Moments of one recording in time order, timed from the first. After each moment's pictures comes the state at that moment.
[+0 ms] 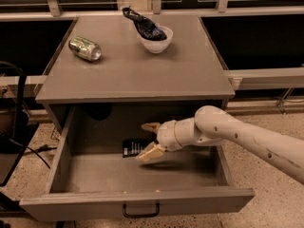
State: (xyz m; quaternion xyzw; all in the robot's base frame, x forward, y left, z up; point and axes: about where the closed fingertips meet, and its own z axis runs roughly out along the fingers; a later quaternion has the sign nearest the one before) arm 0.572 0.018 0.630 -0.60 0.64 0.26 0.40
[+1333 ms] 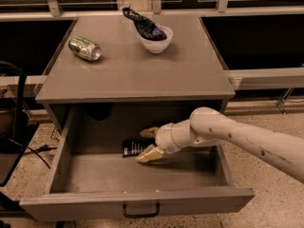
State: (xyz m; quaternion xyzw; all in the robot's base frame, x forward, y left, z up) arm 0.570 0.020 0.608 -0.61 0.65 0.25 0.37
